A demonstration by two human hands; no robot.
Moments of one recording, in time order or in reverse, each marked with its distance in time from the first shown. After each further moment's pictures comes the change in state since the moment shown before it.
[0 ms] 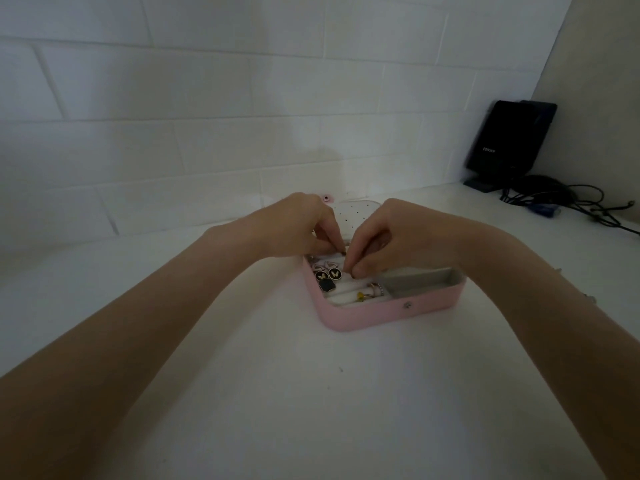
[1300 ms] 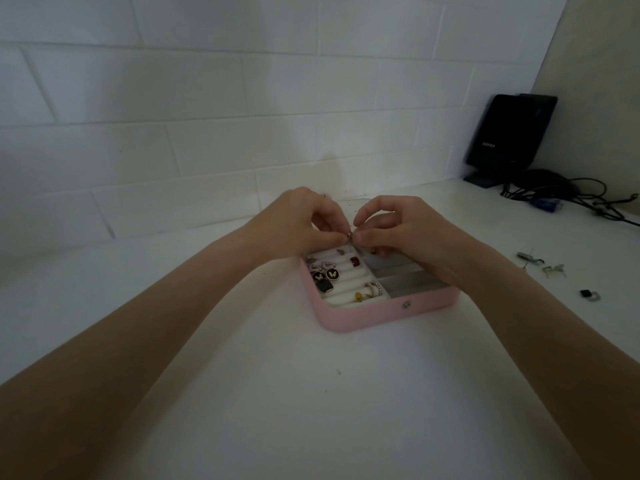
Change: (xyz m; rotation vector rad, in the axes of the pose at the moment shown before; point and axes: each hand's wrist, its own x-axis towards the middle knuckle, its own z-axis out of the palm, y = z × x) left_hand -0.001 0.010 0.006 -0.250 0.187 -0.093; right_hand 0.009 0.032 0.014 0.597 0.340 0.047
